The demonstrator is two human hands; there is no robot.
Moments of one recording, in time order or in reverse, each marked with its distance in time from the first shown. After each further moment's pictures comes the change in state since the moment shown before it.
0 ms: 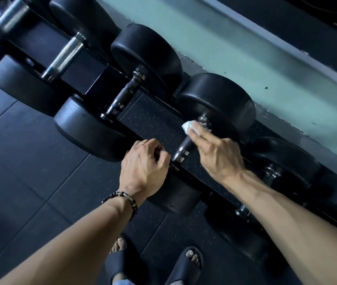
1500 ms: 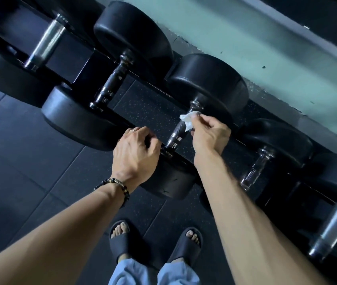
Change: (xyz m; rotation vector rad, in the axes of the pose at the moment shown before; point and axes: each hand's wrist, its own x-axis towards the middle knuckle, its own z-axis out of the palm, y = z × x) left_hand 0.002 -0.003 0.001 0.016 0.004 0.013; right_hand 0.031 -0.046 0.008 1.076 0.472 1.413
